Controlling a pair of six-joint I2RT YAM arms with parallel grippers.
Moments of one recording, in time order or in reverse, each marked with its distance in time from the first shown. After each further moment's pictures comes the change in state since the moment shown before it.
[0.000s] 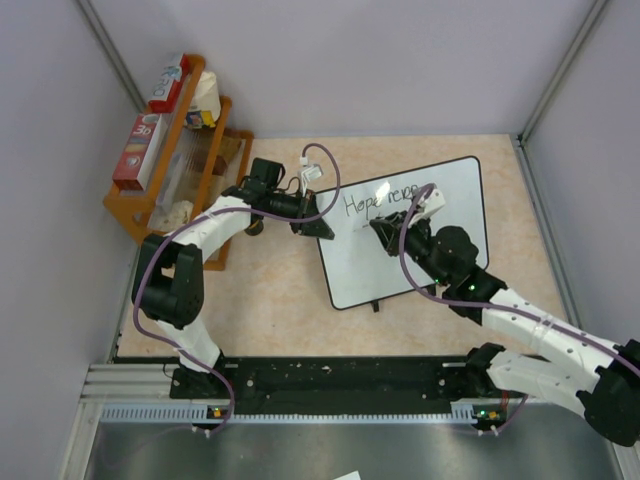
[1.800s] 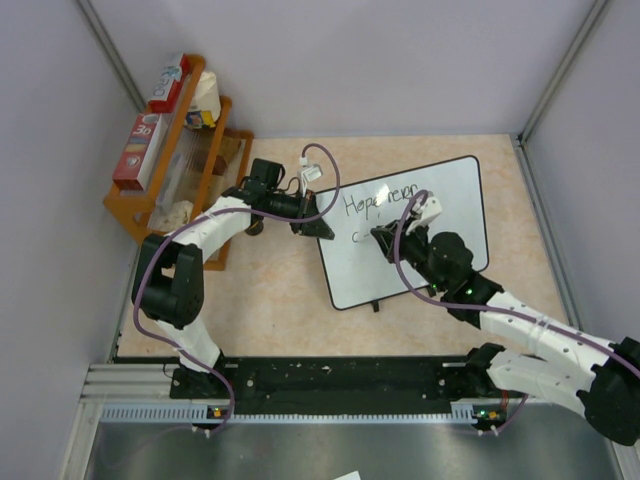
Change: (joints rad) left arm -0.001 0.000 -0.009 0.016 -0.006 -0.016; right arm 0.006 0.003 -0.063 0.005 0.029 0.012
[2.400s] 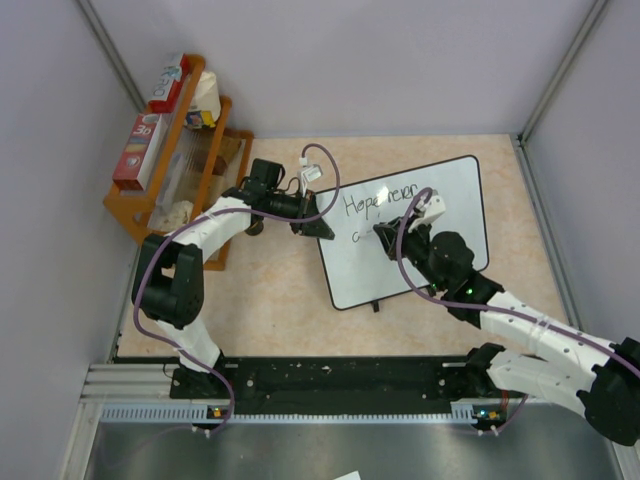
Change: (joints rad) left arm 0.000 0.000 -0.003 0.008 -0.001 -0.008; right arm 0.000 -0.003 0.005 0.006 0.052 0.016
